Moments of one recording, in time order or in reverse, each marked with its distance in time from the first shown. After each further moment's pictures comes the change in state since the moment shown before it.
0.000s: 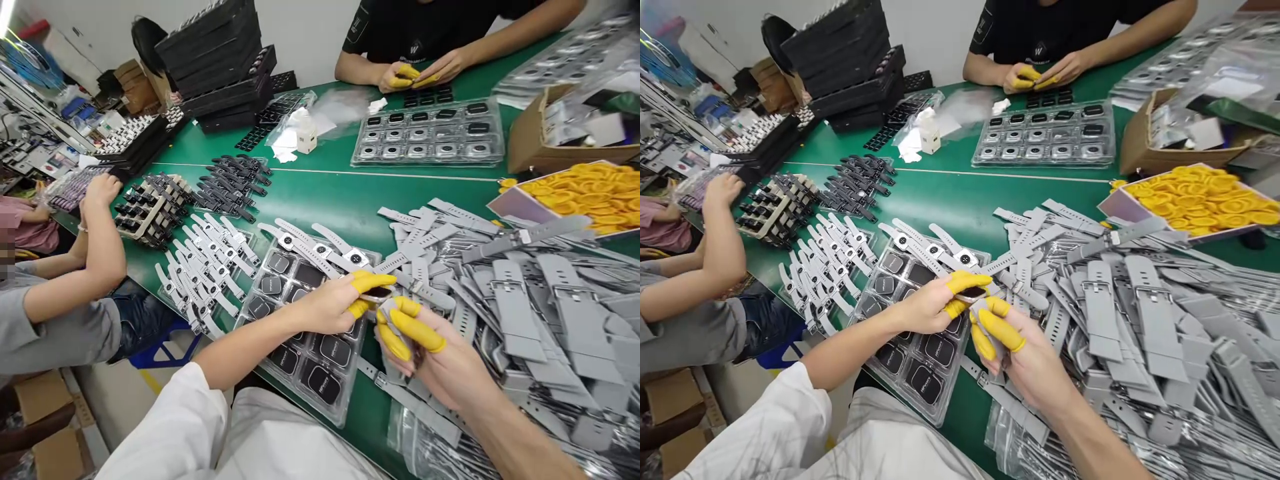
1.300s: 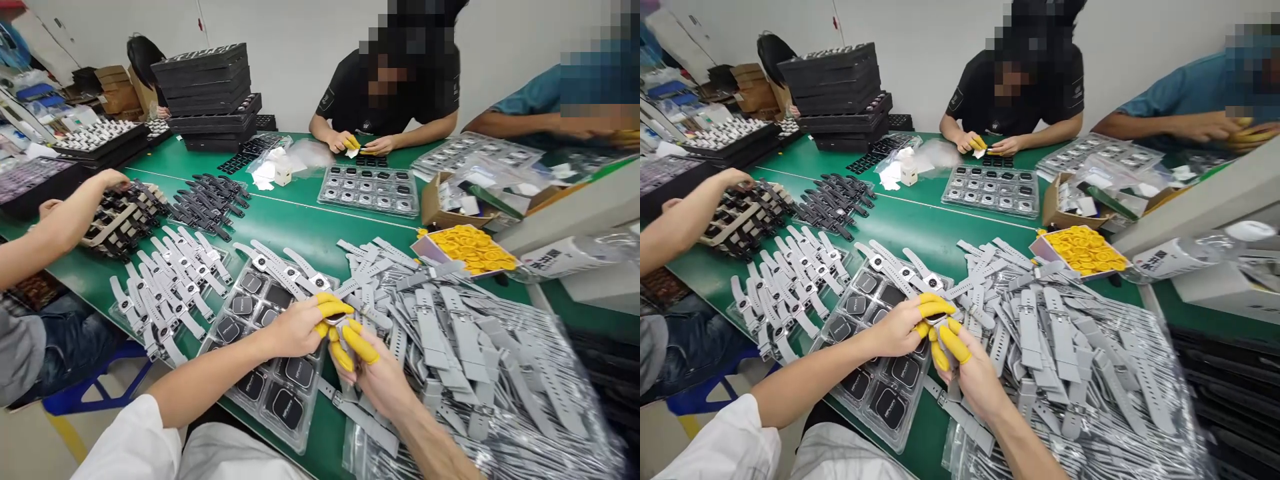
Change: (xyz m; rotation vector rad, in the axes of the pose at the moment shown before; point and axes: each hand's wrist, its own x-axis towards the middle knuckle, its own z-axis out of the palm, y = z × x) left_hand -0.004 0.005 0.005 -0.041 0.161 0.043; right_hand 0.005 0.008 0.006 -0.071 -0.012 -0.040
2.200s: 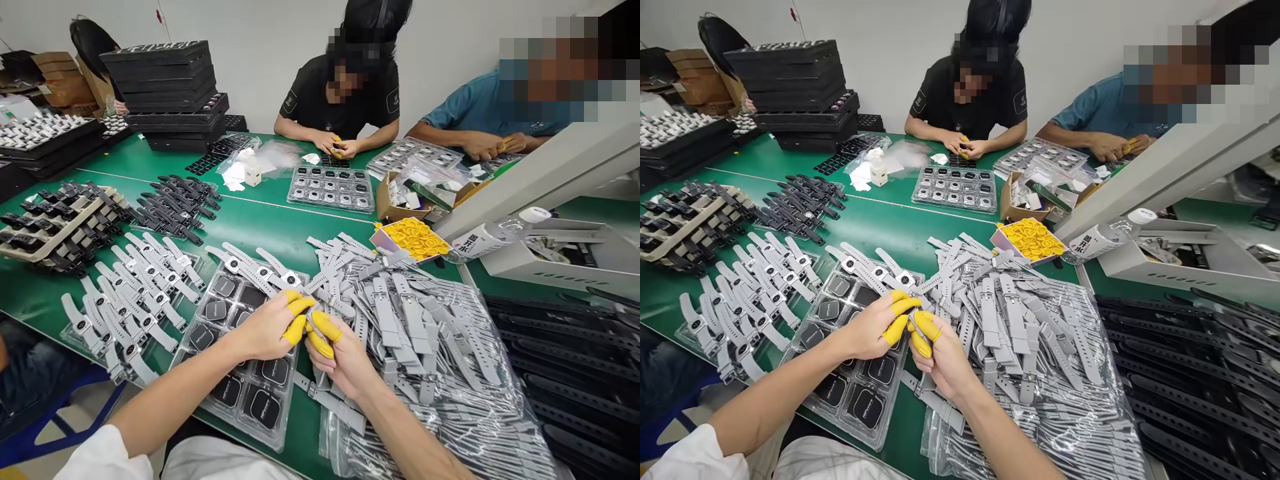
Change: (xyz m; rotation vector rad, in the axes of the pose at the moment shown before) left_hand 0.004 0.011 -0.010 0.255 -0.094 0.009; right_hand 0.006 -0.007 0.002 0.177 0.066 0.069
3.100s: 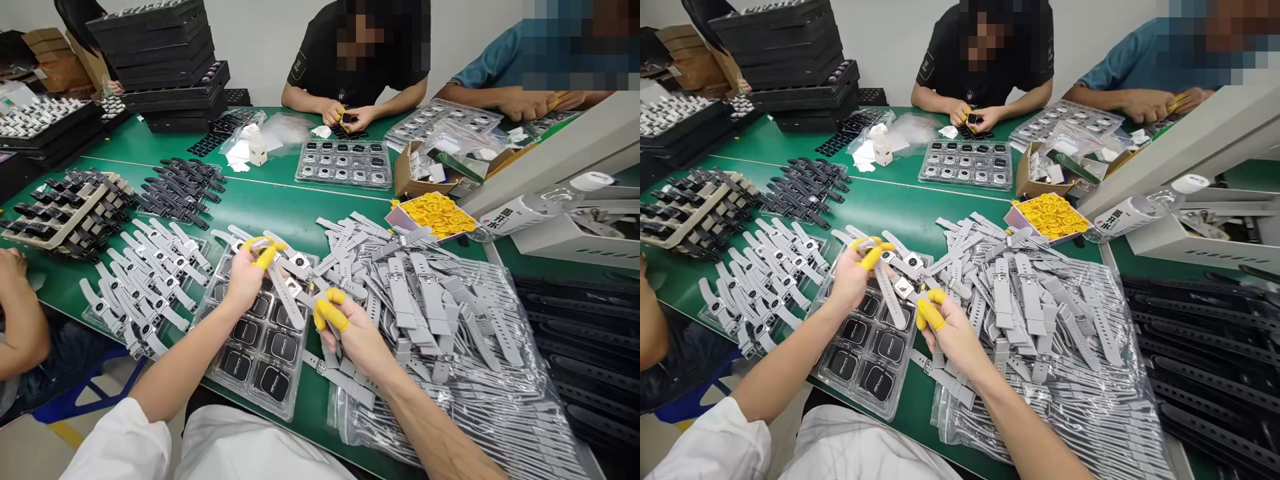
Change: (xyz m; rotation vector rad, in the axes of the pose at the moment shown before) left_hand 0.013 -0.027 -0.014 -0.981 0.658 -0.551; right_hand -0.003 -0.003 -0.006 -0.411 -0.028 -0.109
